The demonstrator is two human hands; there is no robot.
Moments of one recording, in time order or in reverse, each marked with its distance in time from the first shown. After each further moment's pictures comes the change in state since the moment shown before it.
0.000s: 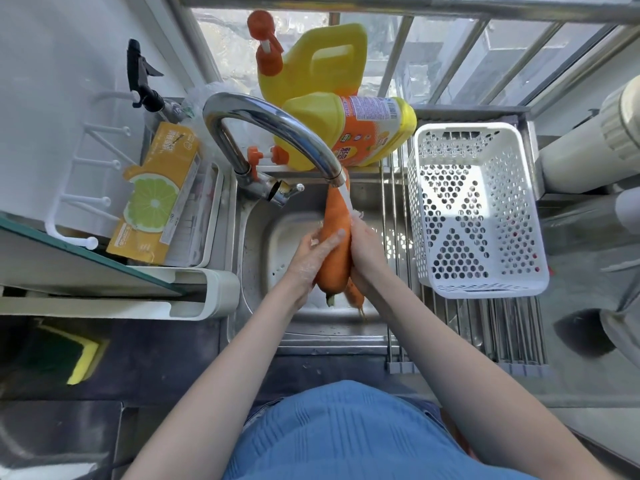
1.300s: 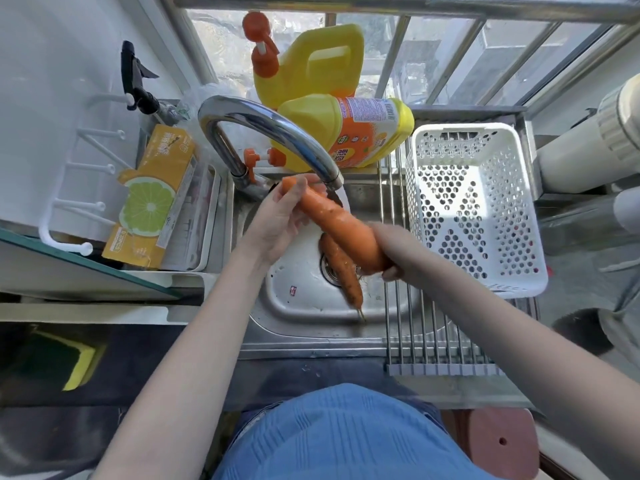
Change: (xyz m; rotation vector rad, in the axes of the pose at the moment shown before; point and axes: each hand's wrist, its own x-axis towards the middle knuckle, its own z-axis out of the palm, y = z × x) left_hand 0.022 0.059 -0.032 -0.229 -0.143 0.285; right_hand -0.015 -0.053 -0.044 -0.590 -0.139 0.246
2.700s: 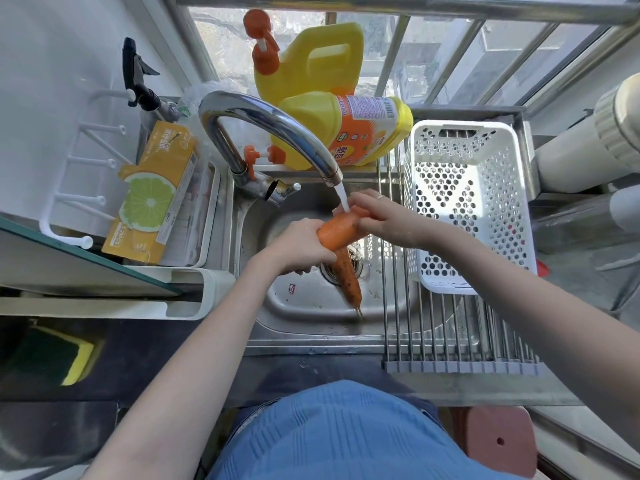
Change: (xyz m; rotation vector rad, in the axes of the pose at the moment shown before) left_hand -0.011 -0.019 0.011 1.158 -0.158 -0.207; right_hand 0.019 -0.024 -0.028 -0.678 -0.234 -0.628
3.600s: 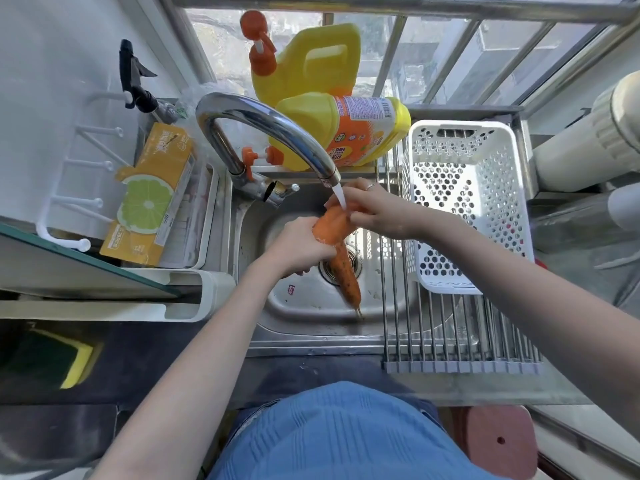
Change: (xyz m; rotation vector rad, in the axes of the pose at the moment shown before) left_hand -0.004 0.002 0.005 -0.140 0.114 -0.024; right_hand 0.011 -0.013 -0.009 -0.202 0.006 -0.037
